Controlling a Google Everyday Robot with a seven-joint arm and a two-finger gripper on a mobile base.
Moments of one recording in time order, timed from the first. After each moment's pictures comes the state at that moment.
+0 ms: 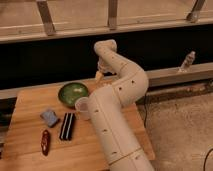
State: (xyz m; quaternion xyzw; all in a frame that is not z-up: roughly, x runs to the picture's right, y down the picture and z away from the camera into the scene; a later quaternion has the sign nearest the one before) arm 0.008 -0.075 1.002 -0.28 0.12 0.42 0.85
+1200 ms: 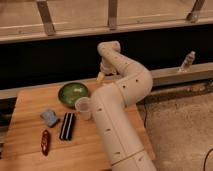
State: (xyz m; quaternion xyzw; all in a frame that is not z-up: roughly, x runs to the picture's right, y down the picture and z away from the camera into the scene) arm 0.027 -0.060 0.995 -0.29 0.12 0.45 0.84
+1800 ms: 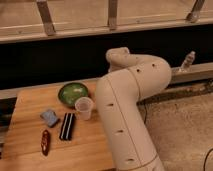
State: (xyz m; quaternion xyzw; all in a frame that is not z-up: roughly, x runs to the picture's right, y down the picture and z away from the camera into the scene) arm 0.067 -0.012 0.961 -0.28 0.14 0.47 0.83
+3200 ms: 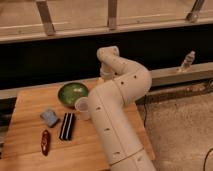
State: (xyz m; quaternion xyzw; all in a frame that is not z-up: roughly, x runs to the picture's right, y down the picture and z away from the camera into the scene) arm 0.018 -0.023 1.007 -0.31 0.14 0.43 0.84
